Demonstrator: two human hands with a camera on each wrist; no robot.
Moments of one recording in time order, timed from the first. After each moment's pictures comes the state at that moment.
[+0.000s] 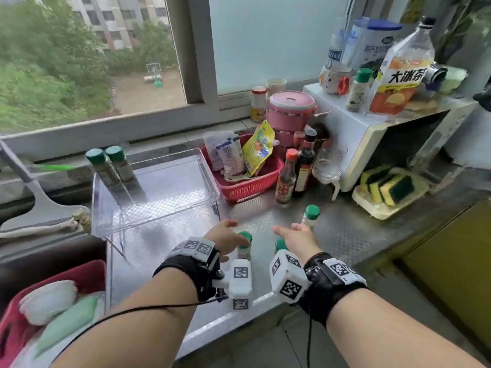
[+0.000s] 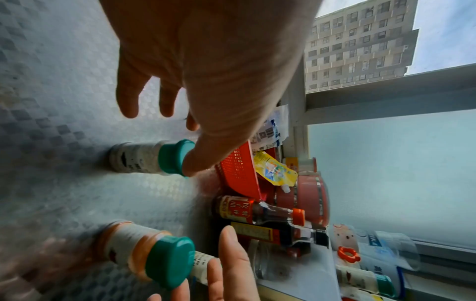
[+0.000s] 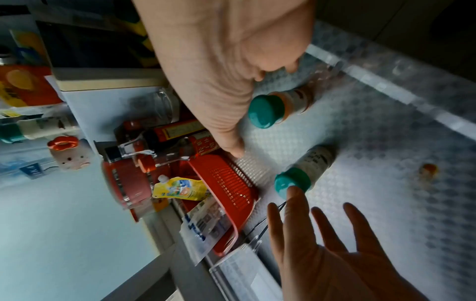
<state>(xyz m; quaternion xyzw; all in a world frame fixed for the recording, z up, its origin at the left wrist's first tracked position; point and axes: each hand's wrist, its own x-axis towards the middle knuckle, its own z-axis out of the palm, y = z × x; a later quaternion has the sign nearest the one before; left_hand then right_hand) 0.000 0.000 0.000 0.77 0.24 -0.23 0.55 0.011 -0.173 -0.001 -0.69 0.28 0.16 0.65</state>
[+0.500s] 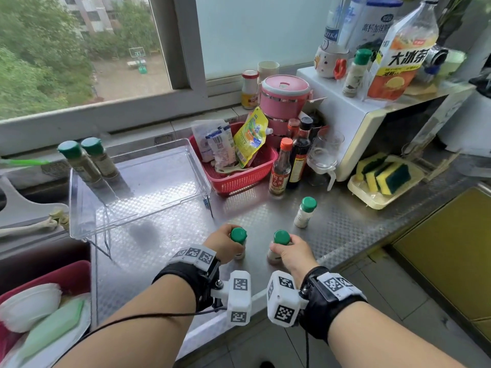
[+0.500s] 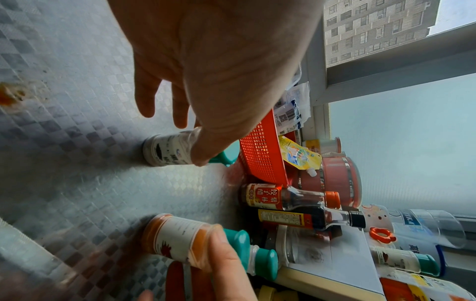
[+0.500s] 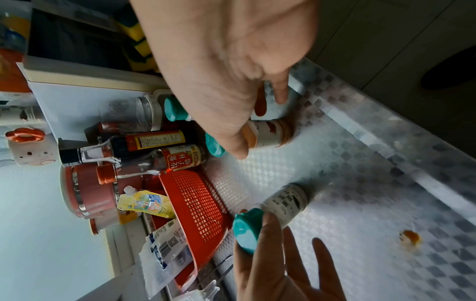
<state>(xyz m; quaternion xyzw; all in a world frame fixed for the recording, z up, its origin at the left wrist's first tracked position) 0.004 -0.007 -0.036 0.84 0.18 -0.21 0.47 0.001 -0.177 -0.054 -0.68 0.27 0.19 0.66</state>
